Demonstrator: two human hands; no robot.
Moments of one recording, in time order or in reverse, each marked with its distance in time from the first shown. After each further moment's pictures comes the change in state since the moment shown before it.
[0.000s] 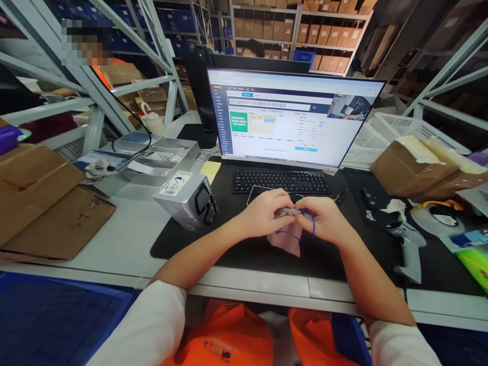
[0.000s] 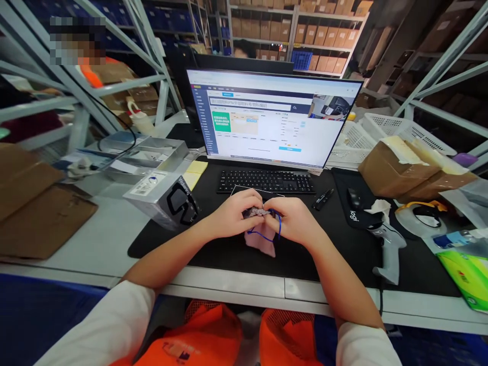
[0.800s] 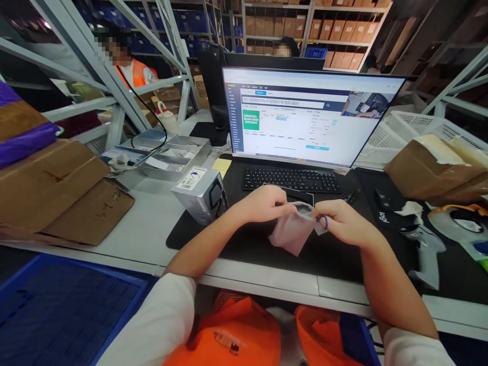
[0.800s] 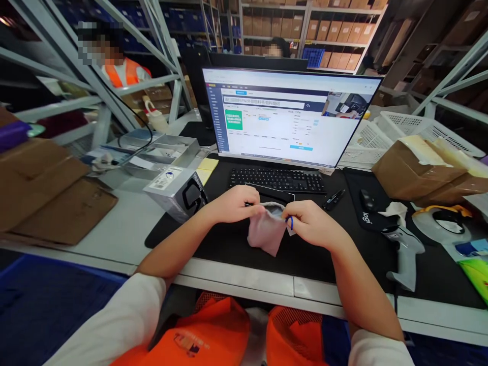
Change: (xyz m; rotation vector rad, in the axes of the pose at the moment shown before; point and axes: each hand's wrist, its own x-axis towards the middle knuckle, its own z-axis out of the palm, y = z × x) left_hand -0.003 -0.017 -0.021 0.140 -0.141 -0.105; right_hand -0.005 -0.005 -0.022 0.204 -0.280 0.141
